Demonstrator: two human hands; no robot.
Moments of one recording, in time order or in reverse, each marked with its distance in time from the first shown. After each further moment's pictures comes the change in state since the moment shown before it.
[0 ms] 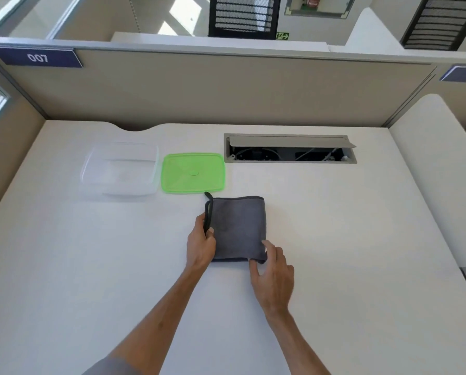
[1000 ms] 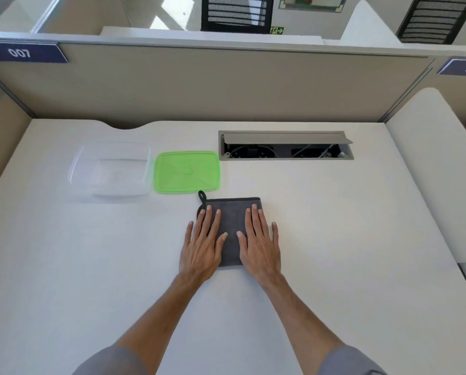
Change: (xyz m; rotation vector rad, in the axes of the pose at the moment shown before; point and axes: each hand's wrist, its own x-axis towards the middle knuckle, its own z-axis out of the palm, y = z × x) left_hand 0.011 -0.046 0.020 0.854 0.070 0.570; right_hand 0.071 -0.003 0.036 -0.308 -0.142 -0.273
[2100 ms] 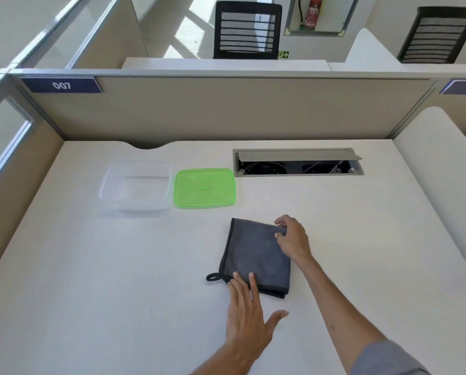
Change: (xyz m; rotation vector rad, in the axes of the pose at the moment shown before) left_hand -0.100 0.101 -0.048 0.259 -0.590 0.010; right_hand 0.060 0.038 -0.055 0.544 -0.193 0.345
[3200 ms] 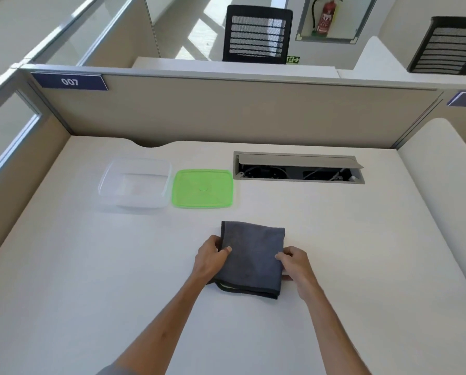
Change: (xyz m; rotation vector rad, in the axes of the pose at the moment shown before) left_hand 0.099 -0.097 -0.062 -1.114 0.136 -0.325; right_hand -0.048 0.019 -0.016 0.510 -0.170 0.392
